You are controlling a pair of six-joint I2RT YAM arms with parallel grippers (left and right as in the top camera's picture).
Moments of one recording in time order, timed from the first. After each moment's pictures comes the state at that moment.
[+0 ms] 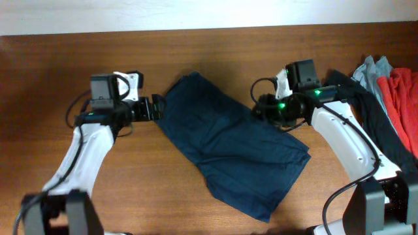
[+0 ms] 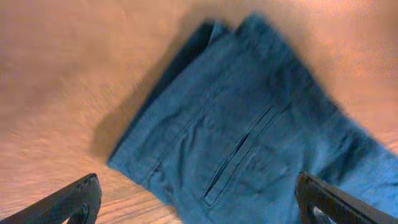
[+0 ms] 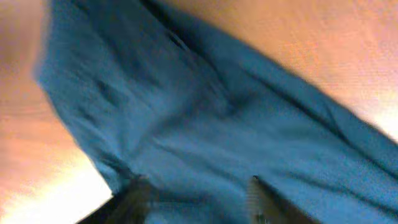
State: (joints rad) left arm 0.00 1.61 1.04 -0.38 0.40 -0.08; right arm 0.15 1.63 1.22 -0.82 -0.38 0.38
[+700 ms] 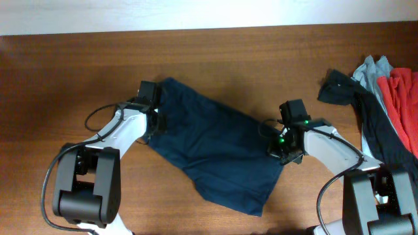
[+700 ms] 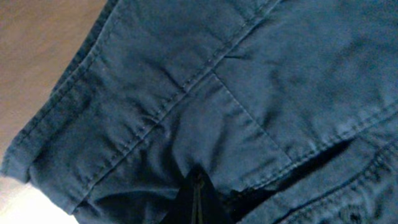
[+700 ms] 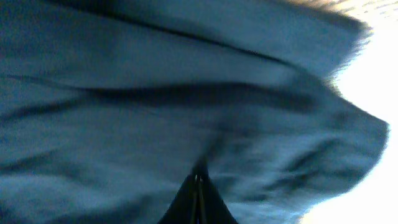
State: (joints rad) left arm -0.19 1.87 1.11 -0.57 -0.16 -0.26; right arm 0.15 1.63 0.84 -0.65 -0.17 0.51
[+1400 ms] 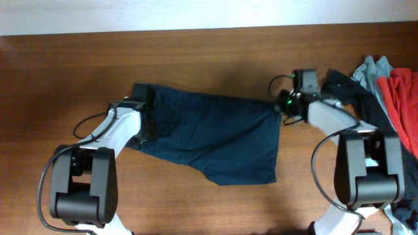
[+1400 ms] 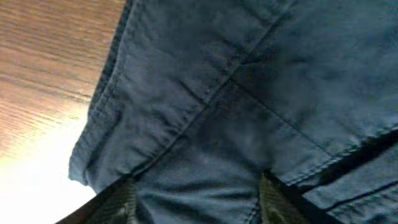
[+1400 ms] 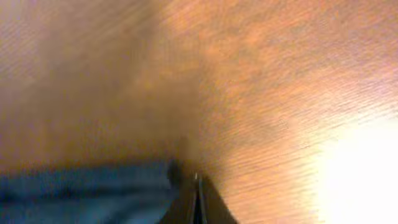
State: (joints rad) left arm -0.15 1.86 1.13 -0.75 -0.25 -0.36; right arm 0.01 1.89 1.17 -0.40 -0.07 0.47
